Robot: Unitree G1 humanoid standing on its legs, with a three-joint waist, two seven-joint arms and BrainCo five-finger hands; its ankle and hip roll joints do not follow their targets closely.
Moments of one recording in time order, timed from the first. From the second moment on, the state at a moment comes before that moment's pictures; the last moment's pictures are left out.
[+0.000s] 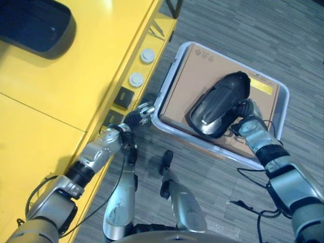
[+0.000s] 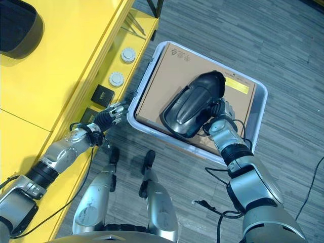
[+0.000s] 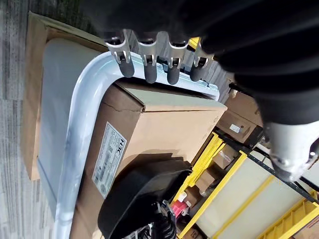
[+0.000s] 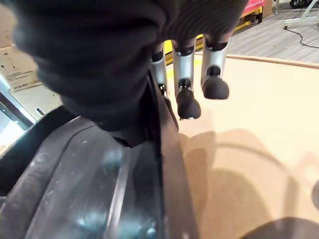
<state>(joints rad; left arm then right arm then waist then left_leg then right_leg) -0.54 0.48 -0.52 0.22 -0.84 0.18 -0.07 -0.76 -0.68 0.49 0.80 0.07 0.28 -0.38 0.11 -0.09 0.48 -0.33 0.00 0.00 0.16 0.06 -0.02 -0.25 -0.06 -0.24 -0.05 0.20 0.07</state>
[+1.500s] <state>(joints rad) -0.39 0.38 -0.43 0.17 -0.90 0.08 -0.06 -0.53 -0.56 0.25 0.59 0.12 0.29 -0.78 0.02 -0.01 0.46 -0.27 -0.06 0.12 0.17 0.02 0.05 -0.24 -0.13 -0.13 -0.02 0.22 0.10</state>
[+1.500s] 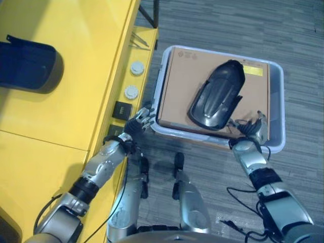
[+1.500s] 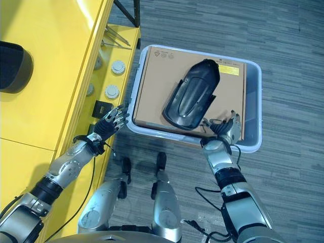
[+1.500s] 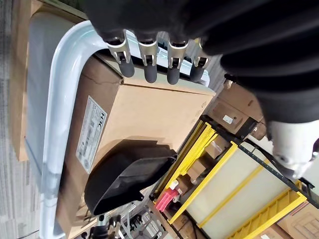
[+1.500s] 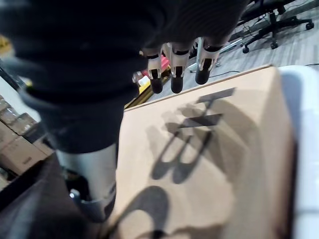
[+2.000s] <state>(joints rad) -0.39 0.38 -0.44 0.17 -0.90 0.09 -0.07 -0.56 -0.57 0.26 0.41 0.17 0.24 -0.82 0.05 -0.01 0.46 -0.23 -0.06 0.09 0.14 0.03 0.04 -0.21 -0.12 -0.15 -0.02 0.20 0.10</state>
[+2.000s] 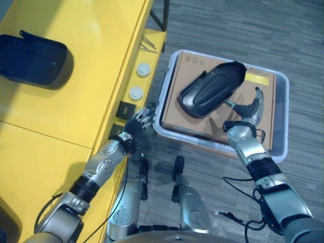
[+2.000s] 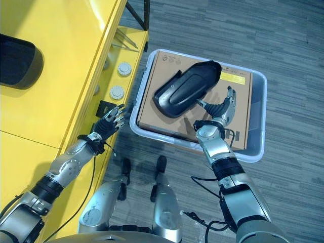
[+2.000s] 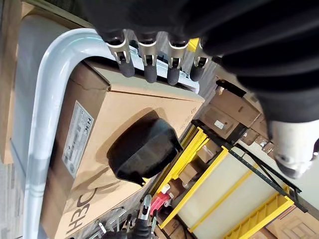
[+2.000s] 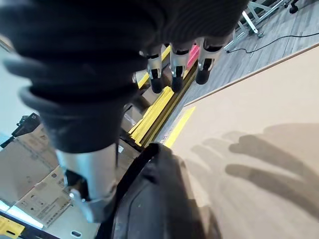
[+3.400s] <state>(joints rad) -0.44 0.33 -0.47 0.25 -0.94 0.00 -0.07 -0.70 -0.45 0.31 0.70 0.33 0.22 -0.91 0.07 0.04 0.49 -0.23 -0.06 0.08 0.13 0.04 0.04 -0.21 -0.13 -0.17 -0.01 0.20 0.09</state>
